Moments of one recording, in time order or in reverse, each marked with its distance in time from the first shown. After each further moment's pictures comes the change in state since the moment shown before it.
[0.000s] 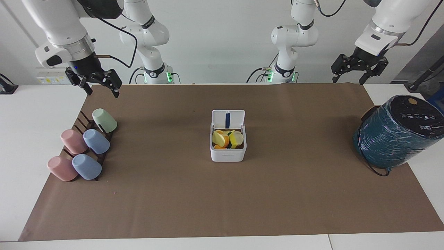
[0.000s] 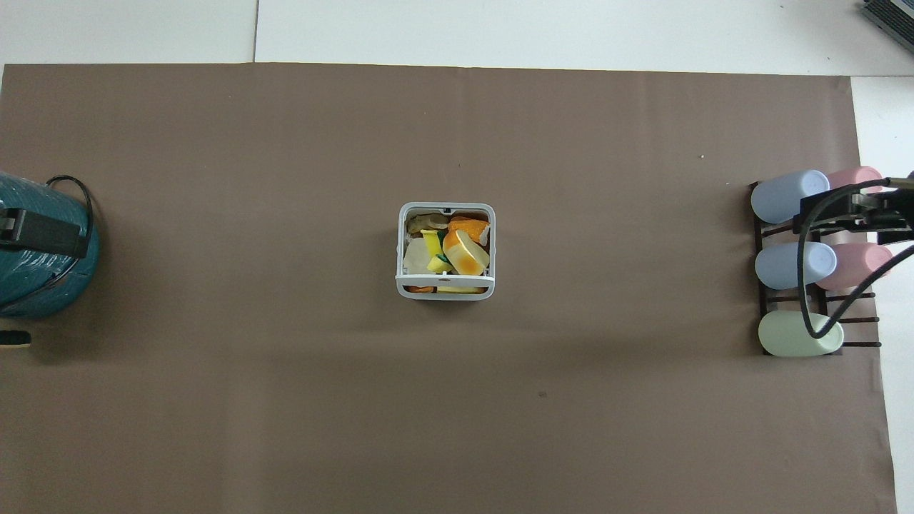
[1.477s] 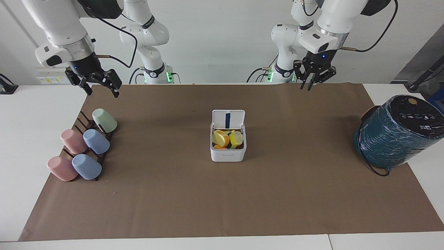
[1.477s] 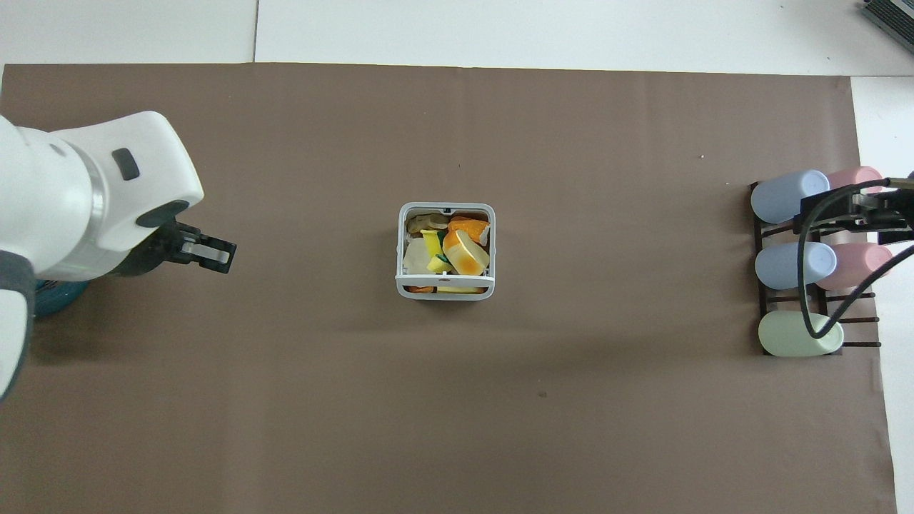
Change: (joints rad) left arm -0.281 -0.032 -0.030 -0.114 0.000 0.167 -0.090; right arm 0.000 0.000 0.000 0.000 -0.002 0.000 0.000
